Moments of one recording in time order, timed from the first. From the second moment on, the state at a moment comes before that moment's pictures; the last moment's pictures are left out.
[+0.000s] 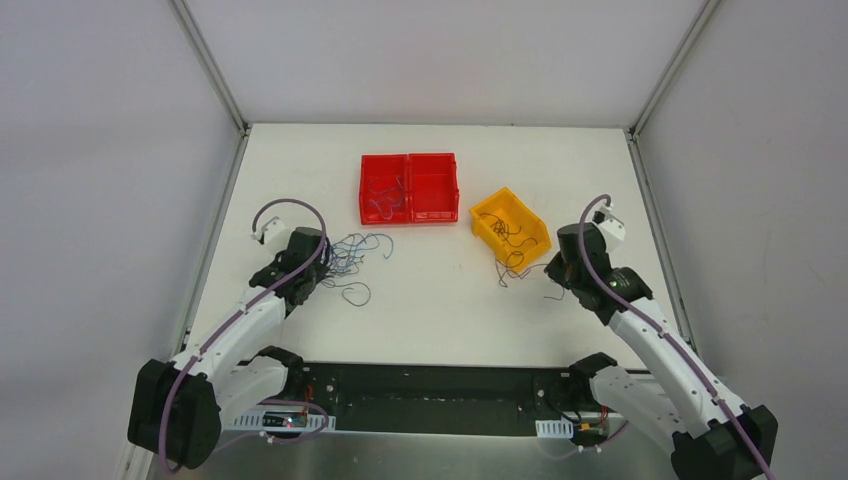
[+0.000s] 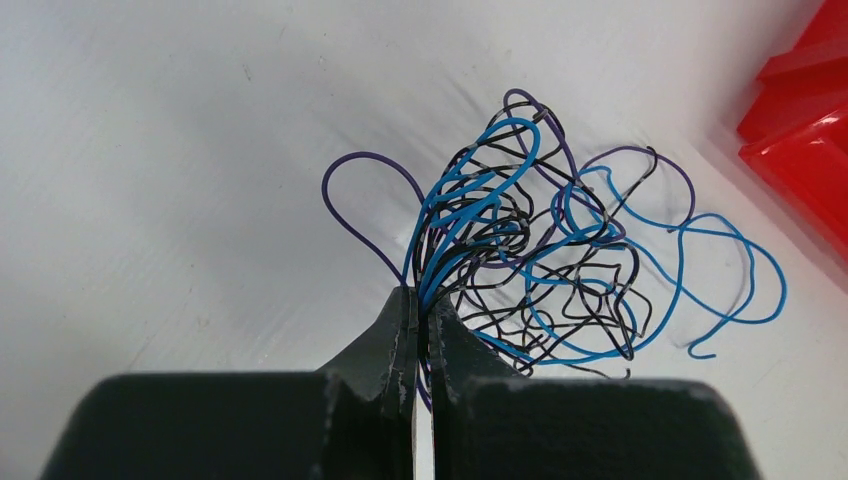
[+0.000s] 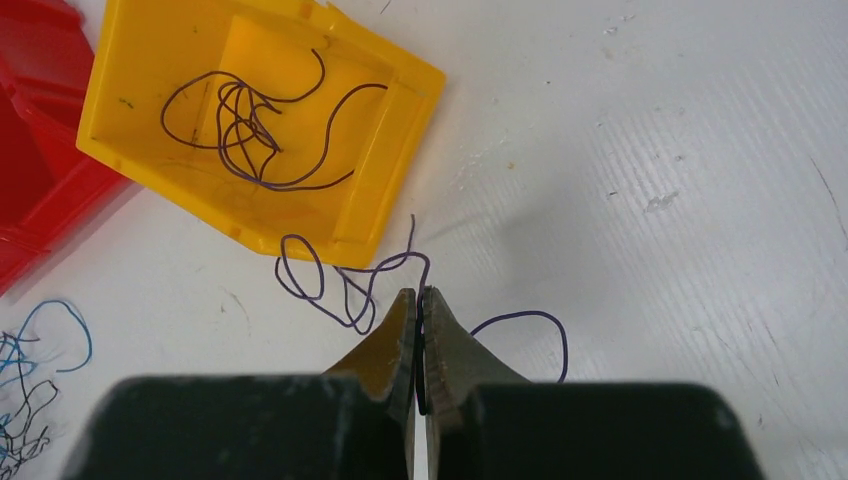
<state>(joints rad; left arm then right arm) -0.33 0.98 0.52 -0.44 -0.53 -0.88 0.43 0.87 0.72 -0.71 0.42 0.87</state>
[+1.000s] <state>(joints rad) -0.33 0.96 0.44 -0.20 -0.34 -0.66 0.70 1.30 0.89 -0.63 0.14 0.71</state>
